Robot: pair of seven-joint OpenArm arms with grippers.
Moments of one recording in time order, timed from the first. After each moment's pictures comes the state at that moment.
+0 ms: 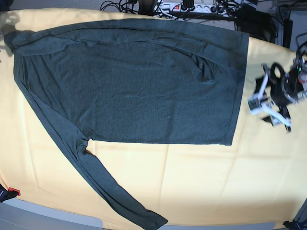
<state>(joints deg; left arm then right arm) -21.1 -76.1 47.9 112.5 -22.9 -11.1 36.2 -55.4 54.2 46.7 114.1 30.9 31.6 -52.2</state>
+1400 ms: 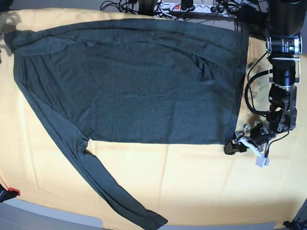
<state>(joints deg) -29.4 -29.0 7.6 45.9 -55.1 -28.7 40.2 -55.3 52.9 46.7 114.3 30.9 29.8 -50.4</state>
